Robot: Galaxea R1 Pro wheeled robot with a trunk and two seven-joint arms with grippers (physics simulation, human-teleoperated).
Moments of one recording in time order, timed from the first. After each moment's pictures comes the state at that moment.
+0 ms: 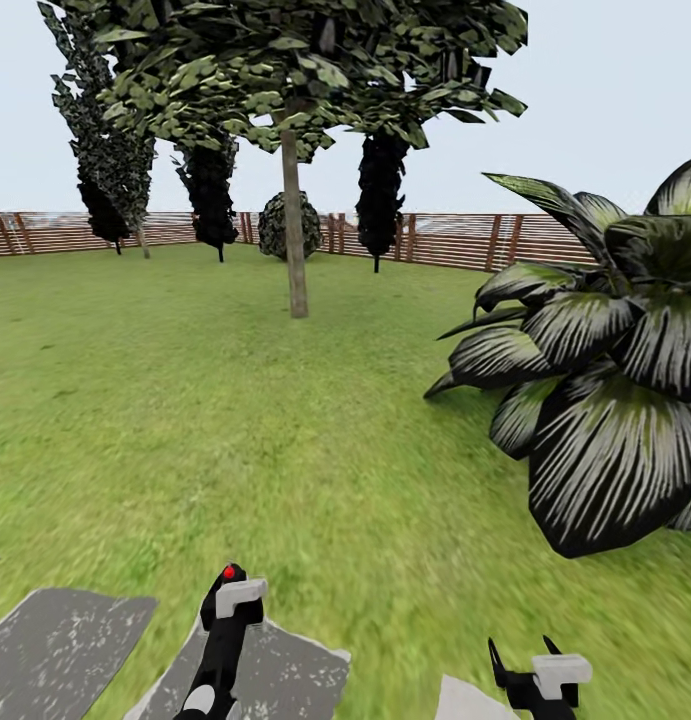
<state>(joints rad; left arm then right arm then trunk) -0.35 -0.13 0.10 -0.53 -0.11 -0.58 0.12 -0.19 -0.14 0.06 -0.50 -0.05 -0.67 -0.04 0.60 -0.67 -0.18</state>
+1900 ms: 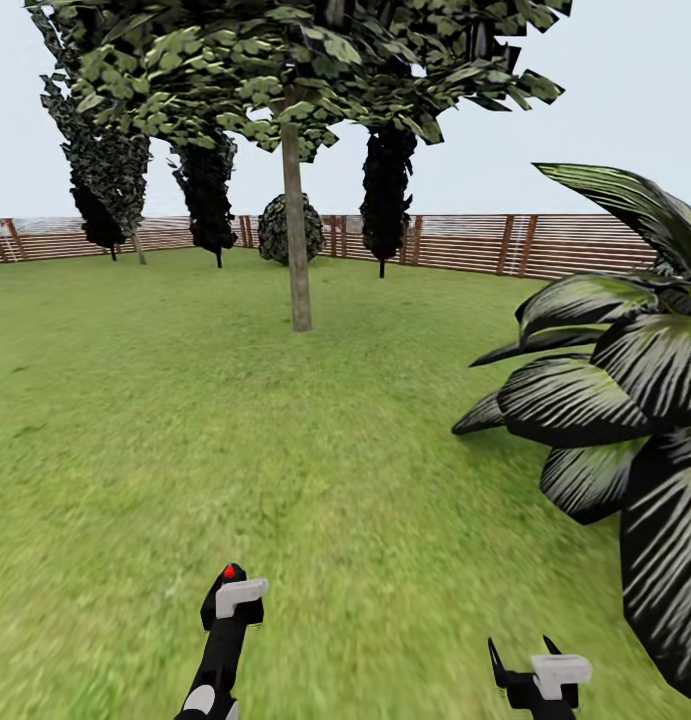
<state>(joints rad) -0.35 -0.13 0.10 -0.53 -0.11 -0.58 0.12 -0.19 -0.14 0.06 -0.50 -0.05 -0.67 -0.03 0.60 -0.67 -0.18</state>
